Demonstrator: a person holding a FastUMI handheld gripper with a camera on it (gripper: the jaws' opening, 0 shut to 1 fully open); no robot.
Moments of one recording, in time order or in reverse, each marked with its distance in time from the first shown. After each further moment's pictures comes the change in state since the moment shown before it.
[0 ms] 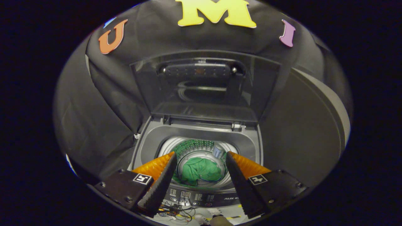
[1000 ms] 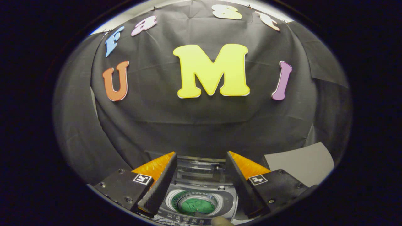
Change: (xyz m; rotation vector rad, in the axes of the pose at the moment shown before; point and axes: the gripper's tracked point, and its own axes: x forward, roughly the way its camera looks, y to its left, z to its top) arm -0.113 -0.010 0.210 0.001 -0.420 0.014
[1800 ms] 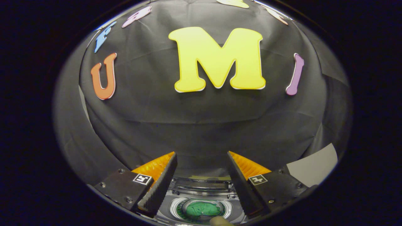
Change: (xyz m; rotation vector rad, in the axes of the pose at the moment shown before) arm 0.111 0.023 -0.002 0.008 0.124 -0.027
